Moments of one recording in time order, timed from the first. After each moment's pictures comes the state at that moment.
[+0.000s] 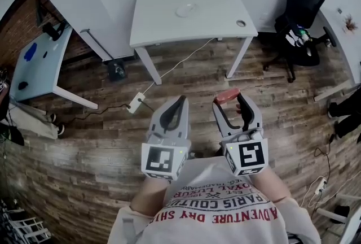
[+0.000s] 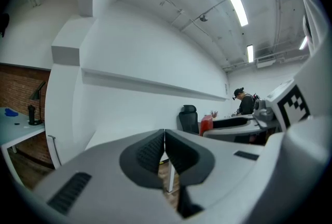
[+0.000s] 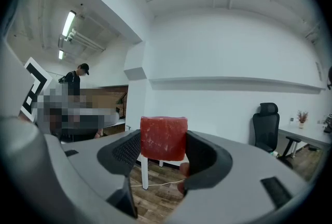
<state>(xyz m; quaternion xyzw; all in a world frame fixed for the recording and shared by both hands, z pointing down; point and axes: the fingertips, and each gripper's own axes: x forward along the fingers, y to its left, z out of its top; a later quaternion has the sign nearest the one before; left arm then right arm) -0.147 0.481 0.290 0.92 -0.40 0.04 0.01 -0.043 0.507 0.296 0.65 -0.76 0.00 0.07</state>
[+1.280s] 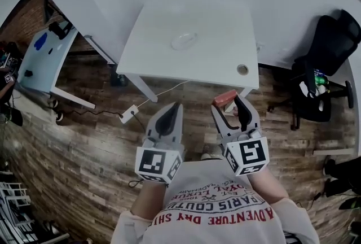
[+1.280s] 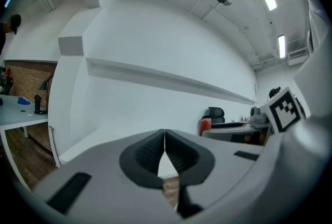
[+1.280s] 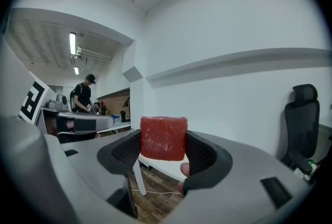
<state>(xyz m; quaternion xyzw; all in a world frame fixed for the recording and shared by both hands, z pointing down) 0.052 0.264 0.293 0.86 -0.51 0.02 0.05 0.172 0.255 0.299 0.53 -0.84 0.04 0.05</state>
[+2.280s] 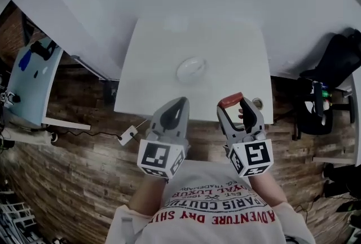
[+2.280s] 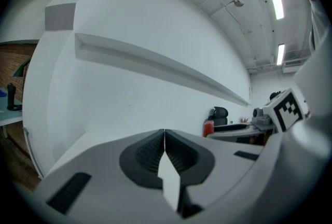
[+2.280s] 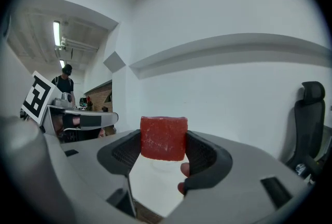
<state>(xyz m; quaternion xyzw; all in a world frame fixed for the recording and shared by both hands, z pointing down) 0.006 0.022 0.308 0.89 -0.45 0.03 0.07 0.125 0.037 0.318 0.58 -0.81 0.07 0.07</state>
